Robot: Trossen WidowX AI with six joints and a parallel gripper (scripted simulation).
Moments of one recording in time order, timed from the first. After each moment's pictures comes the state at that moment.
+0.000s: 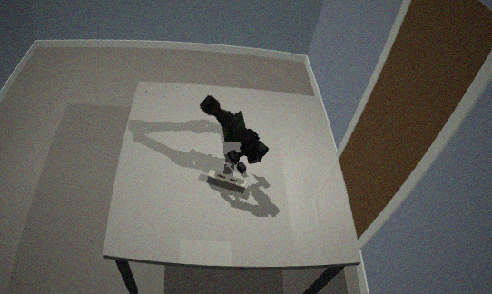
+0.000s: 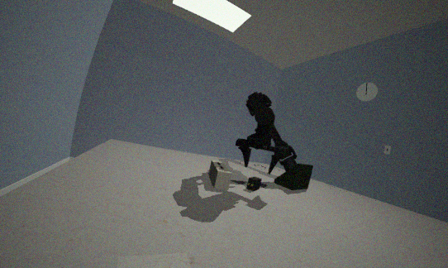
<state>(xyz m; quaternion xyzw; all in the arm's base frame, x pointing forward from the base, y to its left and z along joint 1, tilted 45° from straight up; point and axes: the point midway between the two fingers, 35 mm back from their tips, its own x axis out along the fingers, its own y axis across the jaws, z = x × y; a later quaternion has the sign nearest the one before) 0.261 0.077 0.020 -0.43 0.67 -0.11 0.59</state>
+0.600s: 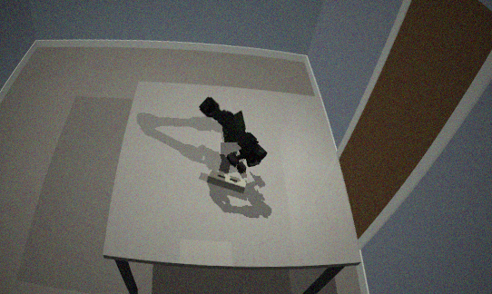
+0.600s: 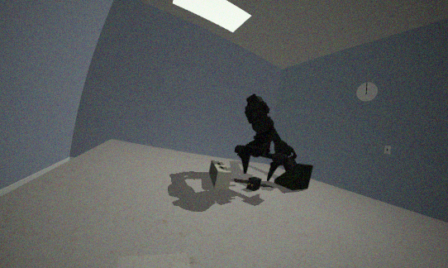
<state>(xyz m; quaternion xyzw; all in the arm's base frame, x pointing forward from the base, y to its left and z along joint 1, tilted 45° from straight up) 0.263 0.060 0.002 -0.43 0.67 -0.11 0.59</state>
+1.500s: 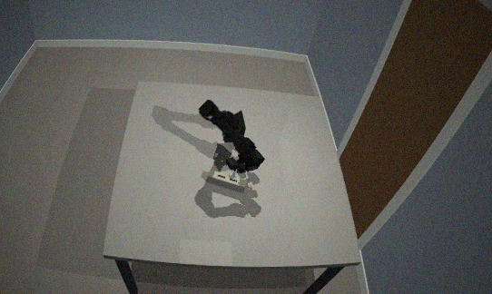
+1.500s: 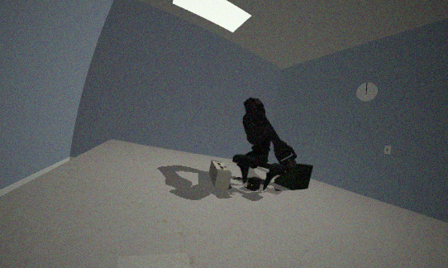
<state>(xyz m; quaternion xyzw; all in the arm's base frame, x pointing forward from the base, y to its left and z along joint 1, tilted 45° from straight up) 0.268 0.035 -0.023 -0.43 0.67 -0.11 0.59</state>
